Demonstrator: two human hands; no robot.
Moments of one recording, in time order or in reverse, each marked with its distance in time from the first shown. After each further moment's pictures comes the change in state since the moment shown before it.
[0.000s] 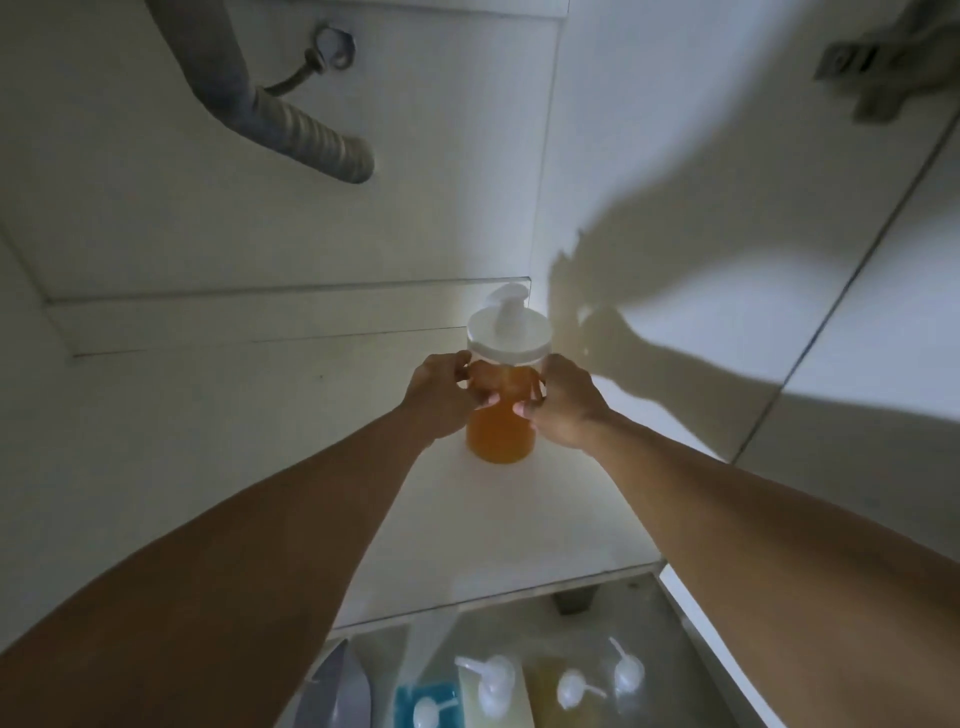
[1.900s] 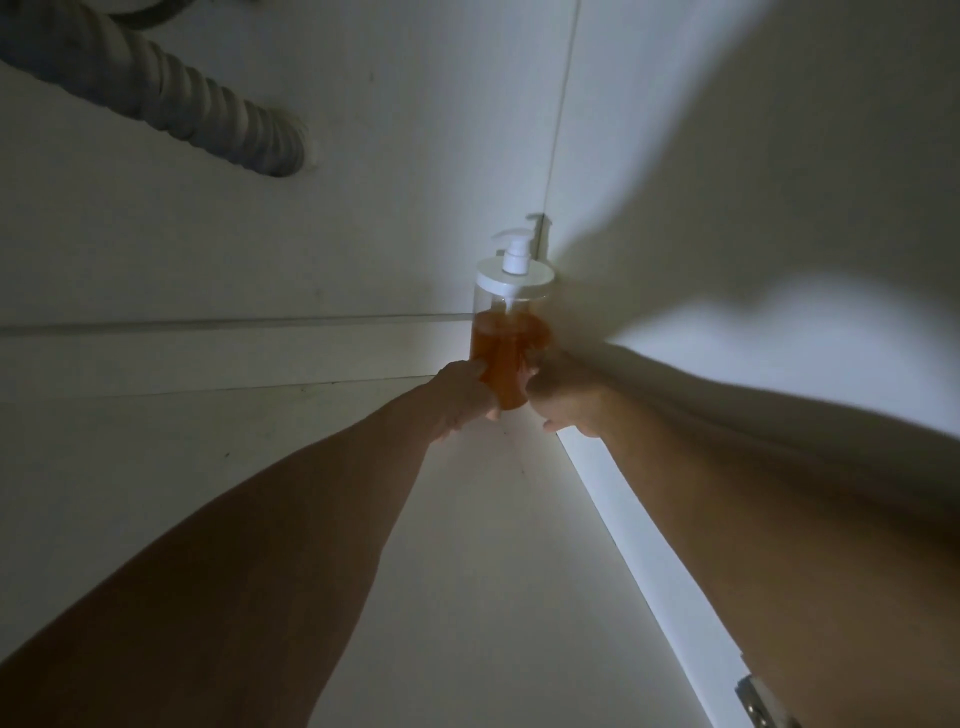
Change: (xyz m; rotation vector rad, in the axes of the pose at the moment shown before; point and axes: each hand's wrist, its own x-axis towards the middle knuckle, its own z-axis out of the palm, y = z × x) left_hand 0.180 0.003 0.040 0.017 -0.198 -0.146; right_hand 0.163 0.005 -0.010 0.127 -0.155 0.154
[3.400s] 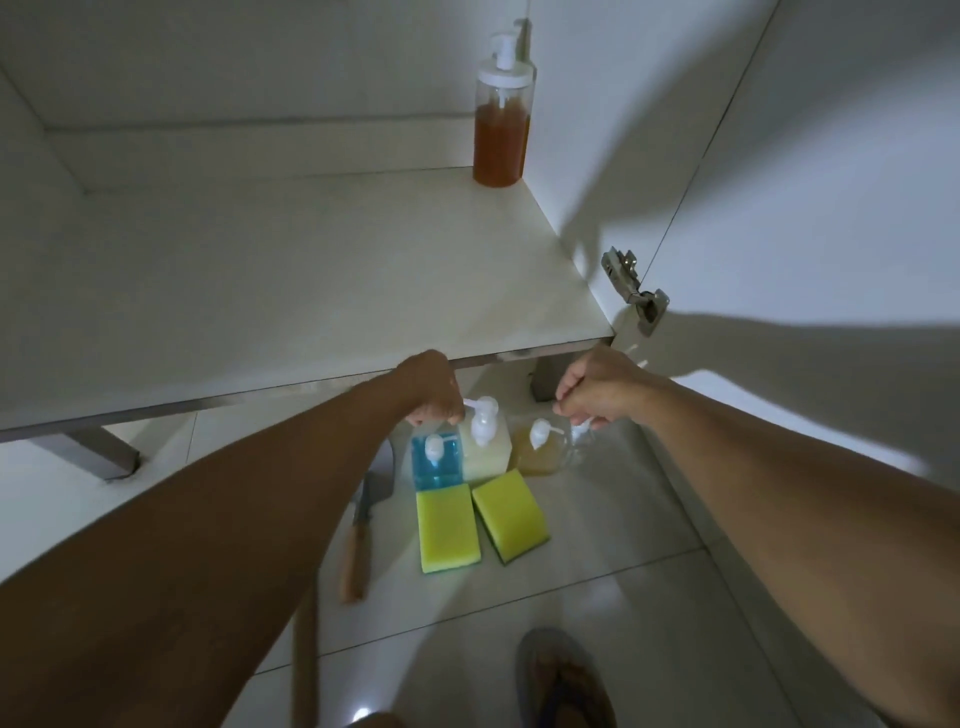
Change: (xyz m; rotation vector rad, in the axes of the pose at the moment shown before) left_hand -0.365 -0.108 0.056 0.536 -0.233 -0.151; right_hand -0.348 0.117 0.066 -0.161 -0.190 0.225
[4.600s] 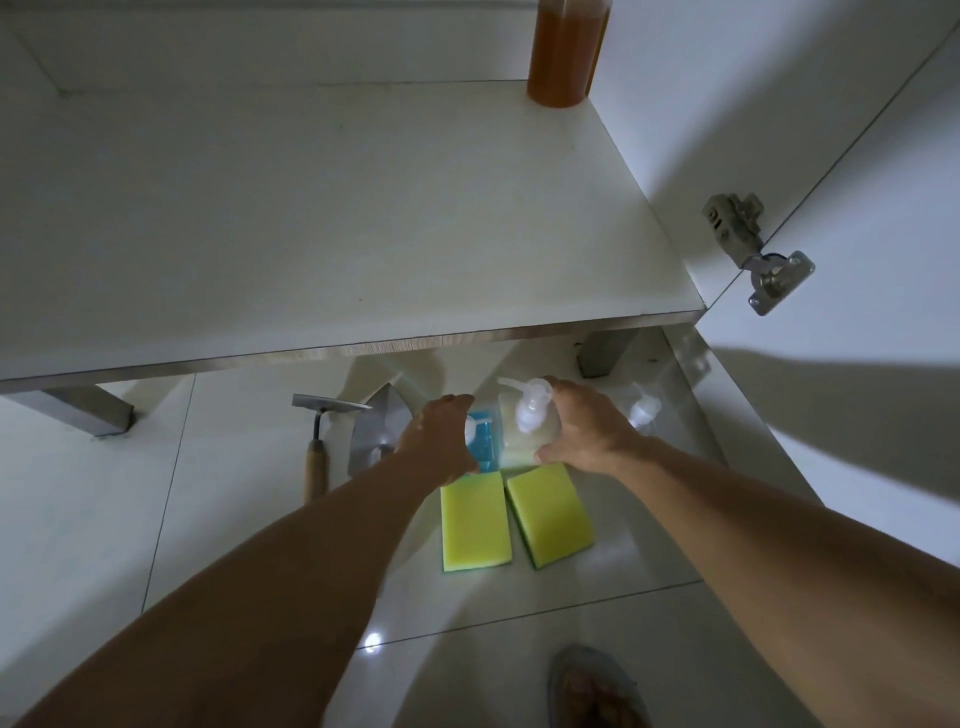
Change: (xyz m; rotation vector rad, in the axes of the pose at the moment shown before) left_hand 0.055 -0.087 0.107 0.061 0.157 -0.001; right_hand 0.065 0.019 0.115 -0.295 0.006 -0.298
